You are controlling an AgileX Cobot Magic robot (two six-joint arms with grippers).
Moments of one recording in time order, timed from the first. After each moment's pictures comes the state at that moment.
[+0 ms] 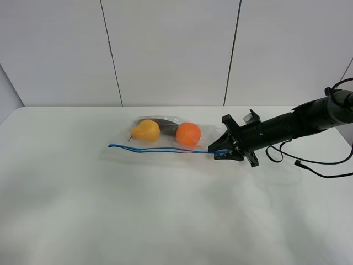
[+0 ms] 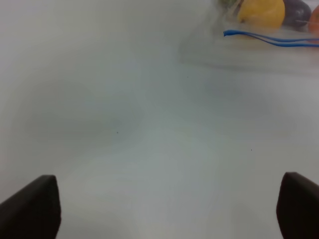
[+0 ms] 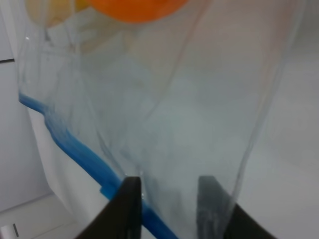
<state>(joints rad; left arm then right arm) 0.01 -0.01 -0.50 -0.04 1.07 0.01 0.02 2.10 -1.14 1.27 0.94 -0.67</state>
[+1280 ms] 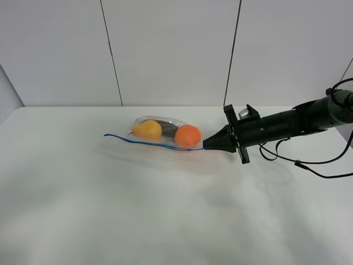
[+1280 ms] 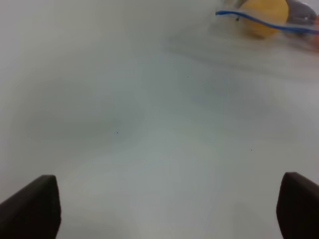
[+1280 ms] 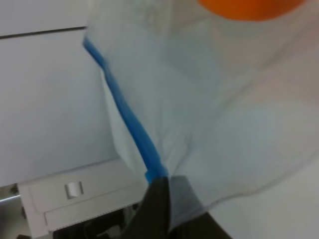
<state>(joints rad) 0.01 -0.01 -0.50 -0.04 1.07 0.01 0.02 2.10 -1.14 1.39 1.14 -0.74</state>
